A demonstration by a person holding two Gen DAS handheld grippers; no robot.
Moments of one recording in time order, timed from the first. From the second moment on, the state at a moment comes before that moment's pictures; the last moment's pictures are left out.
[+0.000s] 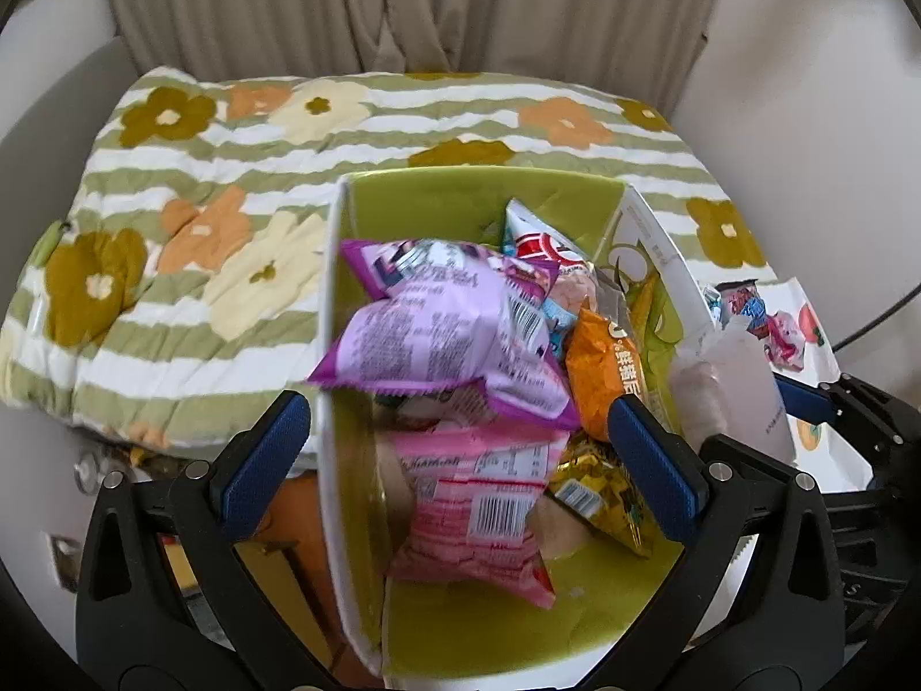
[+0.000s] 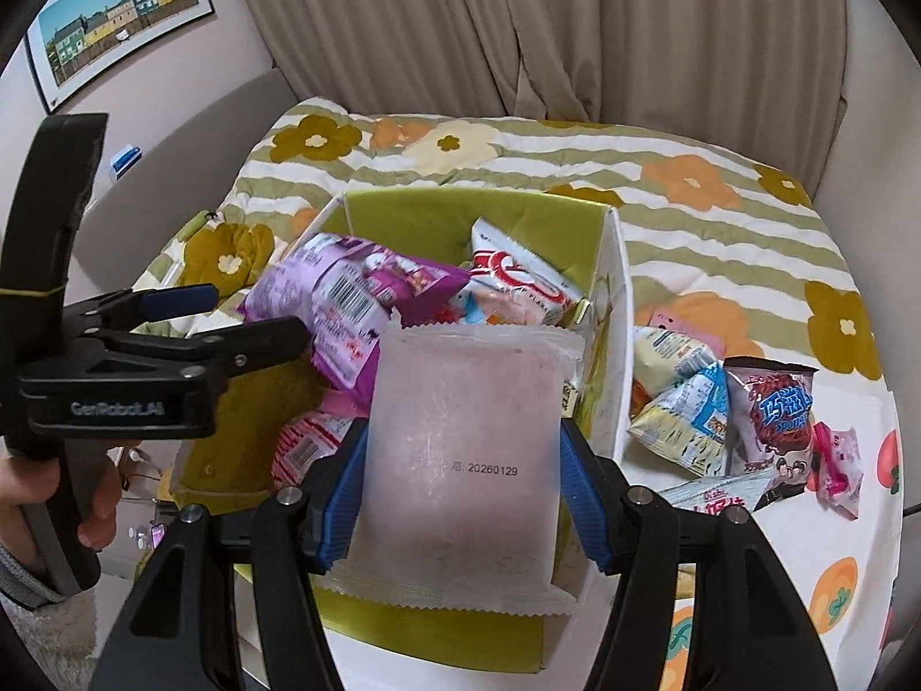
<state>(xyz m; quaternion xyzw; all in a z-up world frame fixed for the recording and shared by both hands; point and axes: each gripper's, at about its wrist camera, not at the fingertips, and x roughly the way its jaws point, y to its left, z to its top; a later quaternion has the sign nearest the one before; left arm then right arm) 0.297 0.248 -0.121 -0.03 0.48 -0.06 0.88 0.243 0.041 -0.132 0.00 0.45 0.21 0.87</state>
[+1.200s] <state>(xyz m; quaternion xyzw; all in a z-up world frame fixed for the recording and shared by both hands) 0.245 0.241 -0.092 -0.02 0.46 -0.03 0.89 0.210 0.043 -0.115 0.00 0.40 0.24 0.88</state>
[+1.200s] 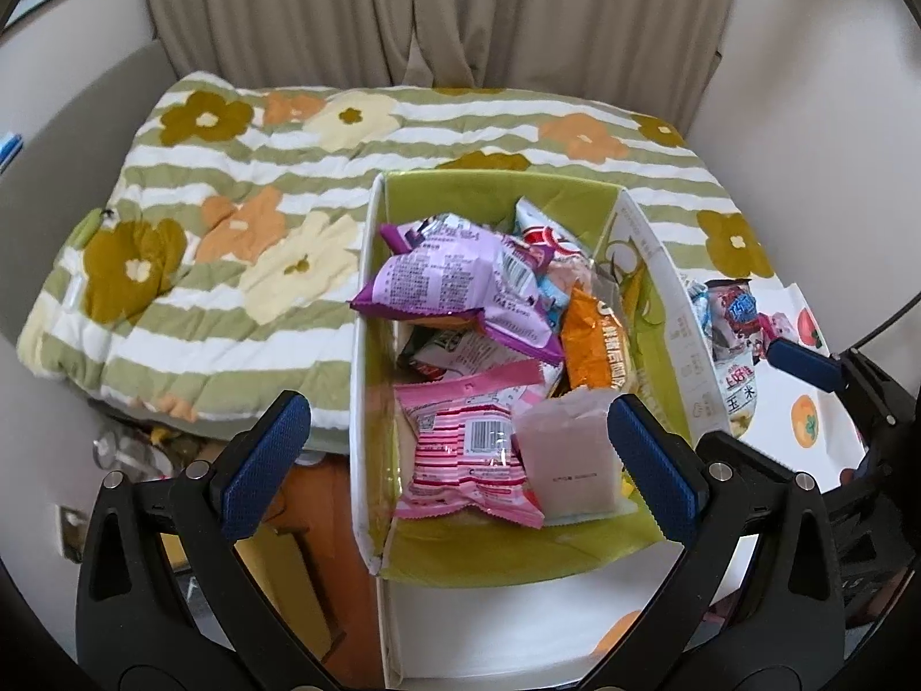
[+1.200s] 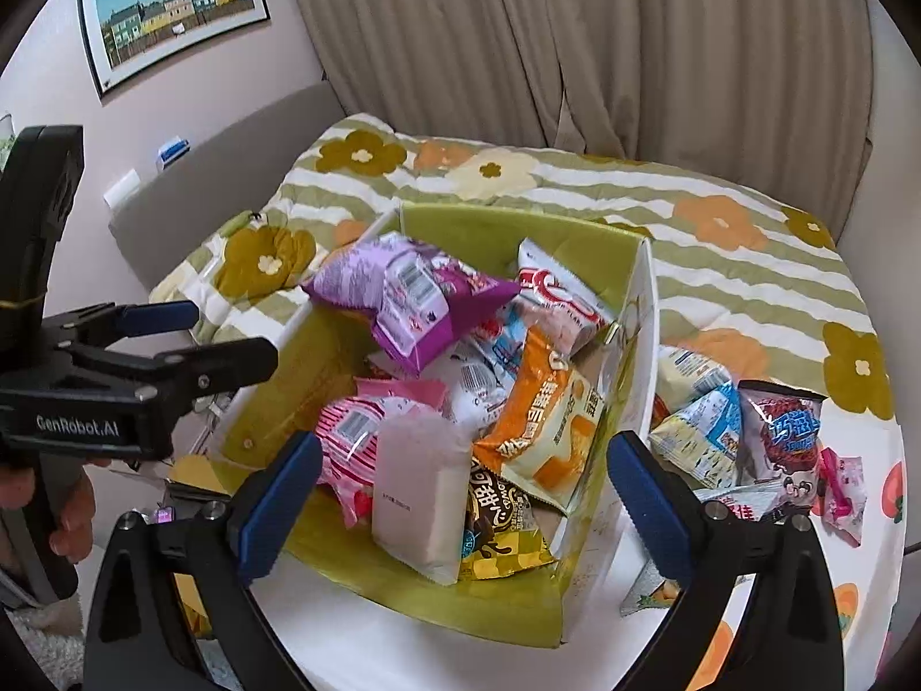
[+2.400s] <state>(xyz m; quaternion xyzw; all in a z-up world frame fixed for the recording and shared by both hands) 0.347 -0.050 -0.136 0.00 0.48 -0.01 0.88 0.303 -0.230 -0.157 -0.02 0.42 0.24 0.87</state>
